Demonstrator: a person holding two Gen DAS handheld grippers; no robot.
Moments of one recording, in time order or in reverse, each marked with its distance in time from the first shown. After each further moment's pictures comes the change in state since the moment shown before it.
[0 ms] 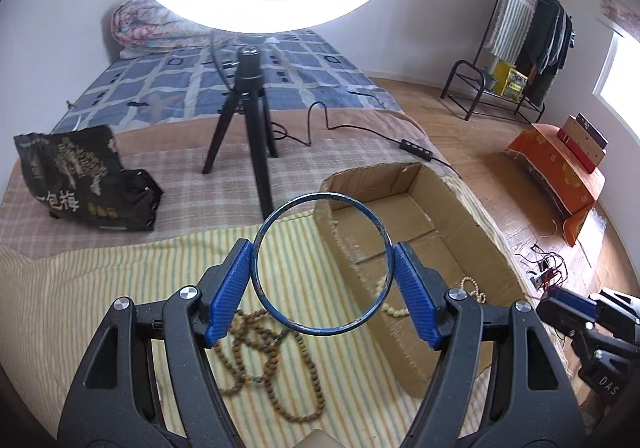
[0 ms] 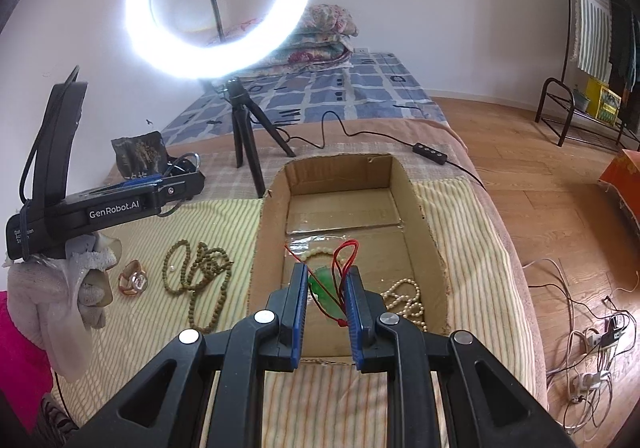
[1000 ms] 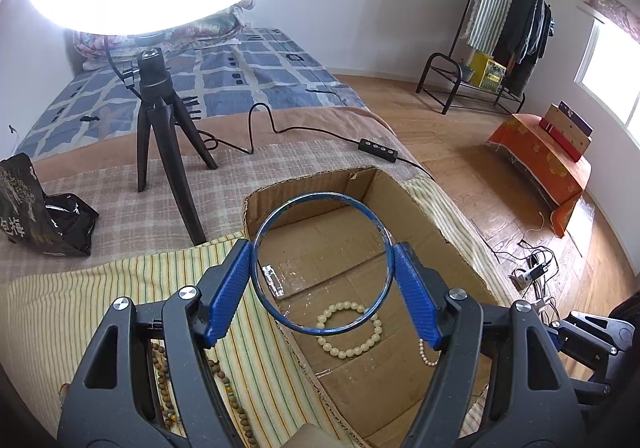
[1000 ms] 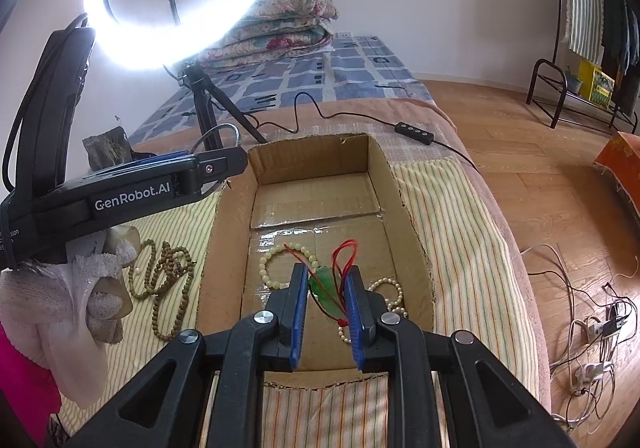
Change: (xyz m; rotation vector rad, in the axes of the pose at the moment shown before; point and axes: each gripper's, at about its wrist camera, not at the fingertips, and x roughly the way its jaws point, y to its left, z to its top) left arm 0.047 -0.055 0.010 0.044 -0.004 -0.061; right arm 0.035 -0.026 0.002 0.045 0.044 -0.025
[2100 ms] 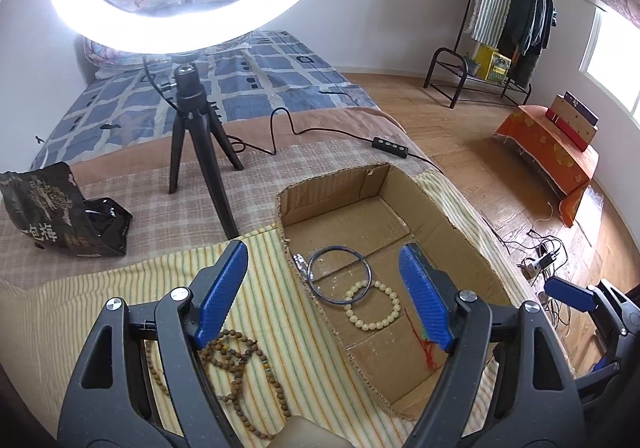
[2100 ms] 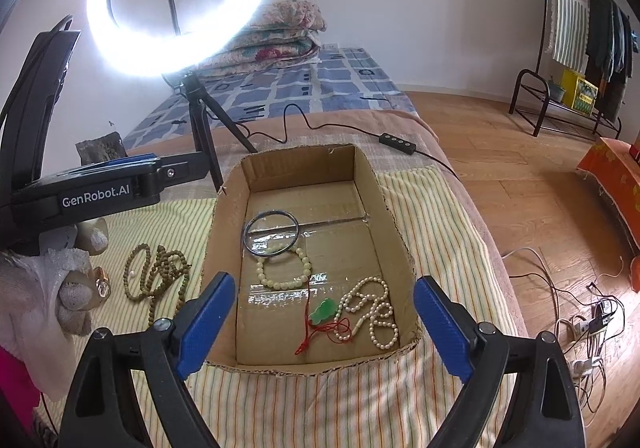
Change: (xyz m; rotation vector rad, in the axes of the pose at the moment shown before) left arm -0.037 0.012 -0.001 0.038 0.013 0.045; right arm -0.023 0.007 -0.005 0.004 -0.048 -0.065
